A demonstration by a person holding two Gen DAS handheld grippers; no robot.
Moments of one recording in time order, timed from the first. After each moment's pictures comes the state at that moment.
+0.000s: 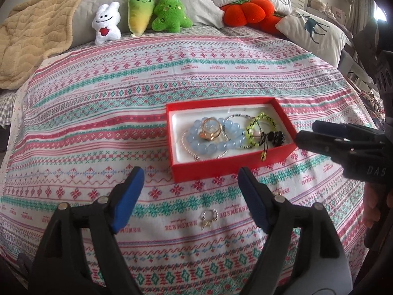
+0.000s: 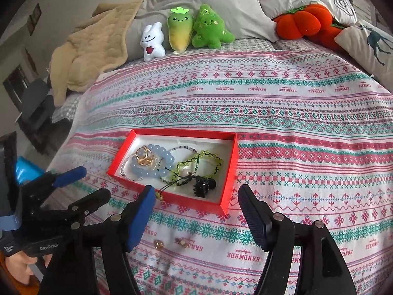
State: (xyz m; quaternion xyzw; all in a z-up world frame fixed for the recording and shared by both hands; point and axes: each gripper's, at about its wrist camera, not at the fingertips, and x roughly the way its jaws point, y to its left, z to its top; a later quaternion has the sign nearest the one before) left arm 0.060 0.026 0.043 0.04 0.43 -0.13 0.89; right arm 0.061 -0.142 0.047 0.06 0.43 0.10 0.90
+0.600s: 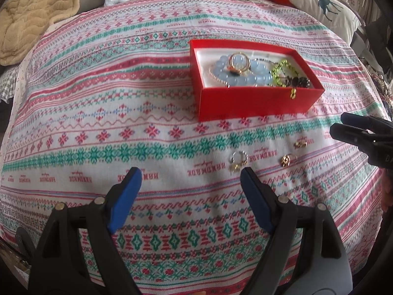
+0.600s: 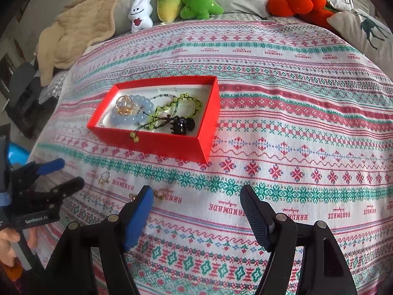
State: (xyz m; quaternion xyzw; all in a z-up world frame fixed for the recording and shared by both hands) left arm 0.035 0.053 0.003 0.05 0.51 -0.10 0.85; right arm 0.031 -0.149 0.010 0.03 0.49 0.07 0.87
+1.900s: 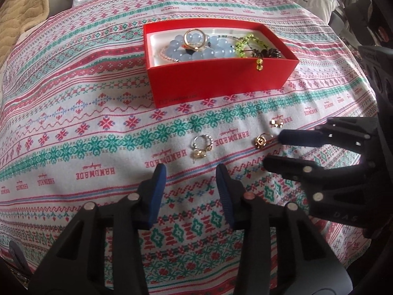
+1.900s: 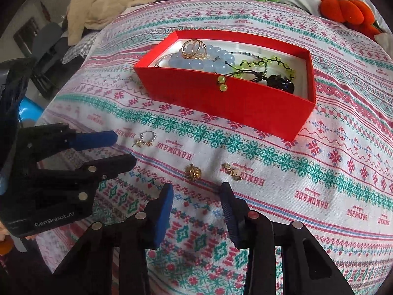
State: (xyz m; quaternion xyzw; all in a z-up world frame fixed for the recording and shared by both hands) left arm 0.031 0.022 -0.011 0.07 0.52 -0.18 0.83; right arm 0.031 -0.062 -0.031 -0.02 0.52 0.16 0.84
